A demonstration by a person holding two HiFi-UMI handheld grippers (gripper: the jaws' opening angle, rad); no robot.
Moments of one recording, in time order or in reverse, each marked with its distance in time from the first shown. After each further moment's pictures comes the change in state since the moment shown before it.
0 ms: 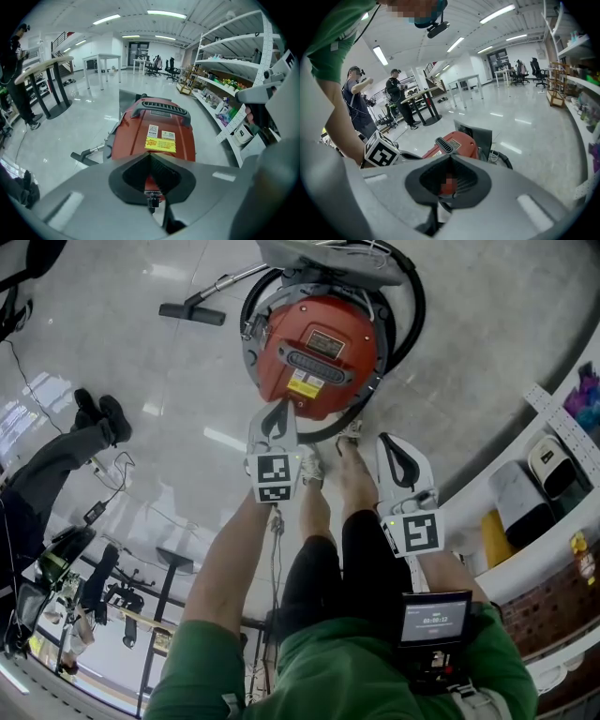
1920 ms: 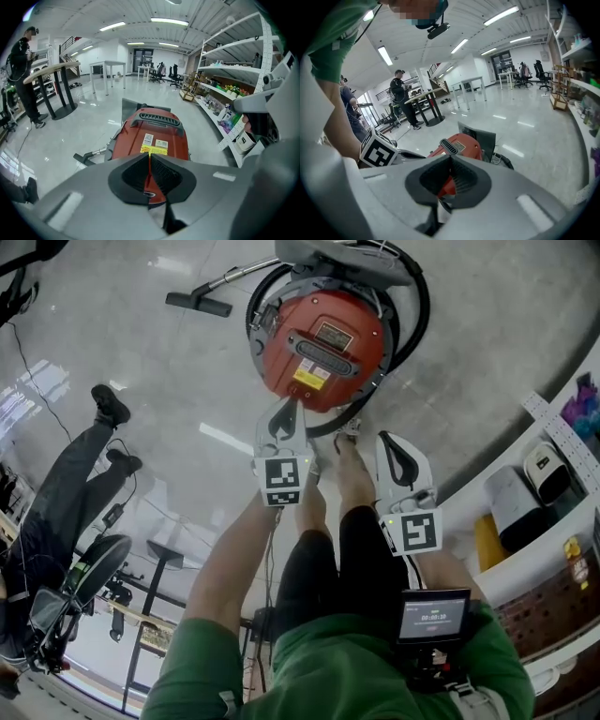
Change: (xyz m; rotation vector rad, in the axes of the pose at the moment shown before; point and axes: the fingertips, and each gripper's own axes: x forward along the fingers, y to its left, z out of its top) left arm -0.024 -0.012 0.017 -0.038 -0.085 0.040; right arm -0.006 0.015 0.007 -0.037 -0.020 0.026
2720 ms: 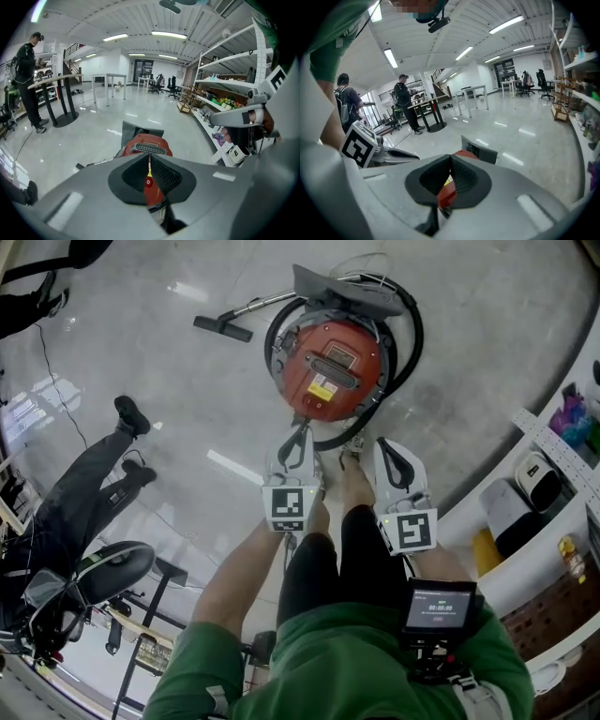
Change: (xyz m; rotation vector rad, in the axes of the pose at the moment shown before) left arm -0.087 -0.015 0.068 -0.017 -0.122 -0.013; right arm -0.030 0.025 0.064 -0.055 -0.066 -0.001
